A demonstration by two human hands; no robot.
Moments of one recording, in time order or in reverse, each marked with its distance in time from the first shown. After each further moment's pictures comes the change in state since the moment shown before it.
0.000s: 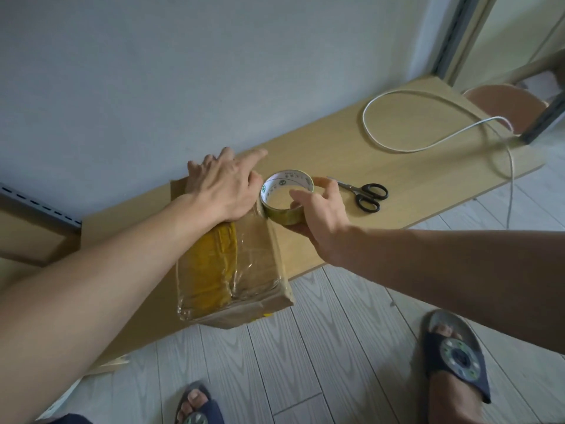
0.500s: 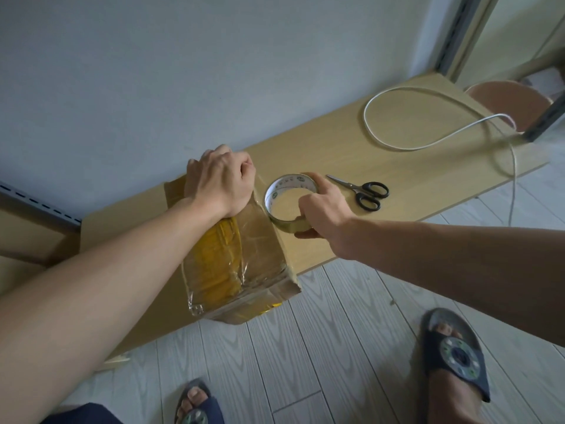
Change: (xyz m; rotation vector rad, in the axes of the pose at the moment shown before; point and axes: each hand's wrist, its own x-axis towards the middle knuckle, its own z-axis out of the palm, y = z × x) left_hand 0.010 -0.008 0.013 -0.116 0.168 -0.092; right_hand -0.002 -0.014 -0.007 -0.445 -0.068 -0.032
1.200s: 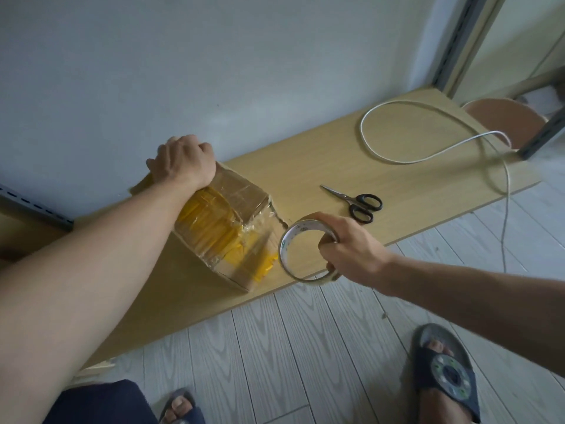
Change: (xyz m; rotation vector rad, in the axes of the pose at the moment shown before) left_hand 0.049 -0.027 -0.006 0.018 0.016 -0.441; right_hand -0.026 0.021 -0.056 -0.452 -0.260 -0.255
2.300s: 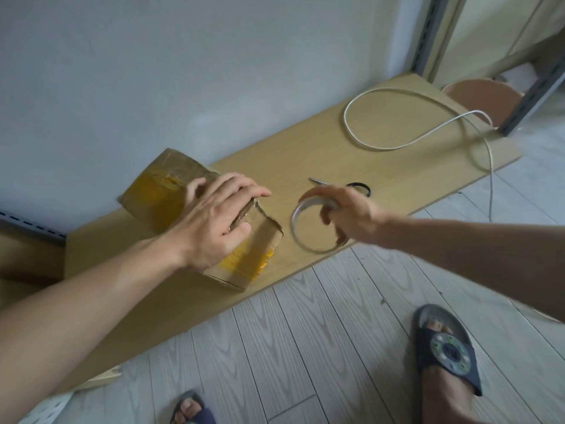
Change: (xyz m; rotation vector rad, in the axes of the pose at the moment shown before) left_hand -0.106 -0.017 -0.016 -0.070 -0.248 0.953; right_hand 0.023 0.018 -0.029 -0.081 0.120 0.006
